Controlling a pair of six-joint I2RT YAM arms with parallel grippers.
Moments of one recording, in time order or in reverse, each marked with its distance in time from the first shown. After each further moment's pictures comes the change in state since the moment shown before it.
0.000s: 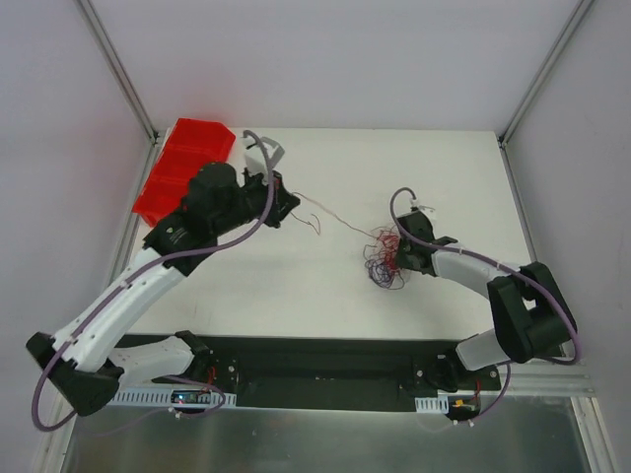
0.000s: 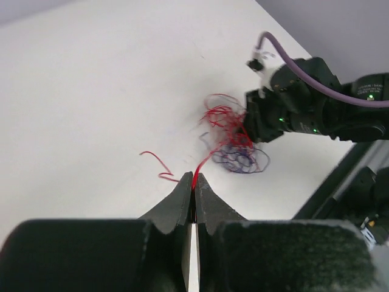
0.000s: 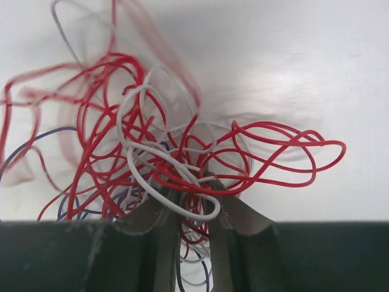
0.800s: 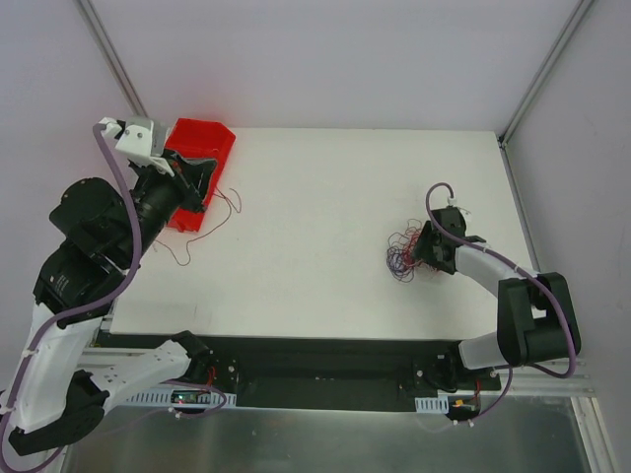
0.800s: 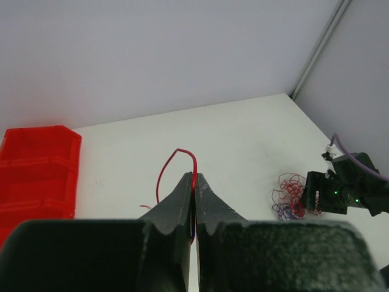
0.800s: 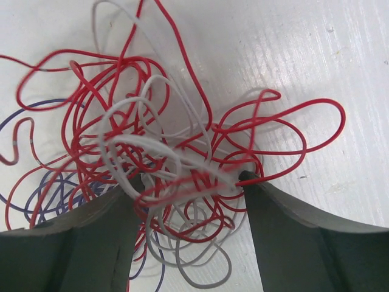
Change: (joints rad) left arm 0.000 -0.277 0.363 -0.281 -0.488 0.099; right arm -0.312 -0.069 -0.042 -0.050 -0.045 -0.018
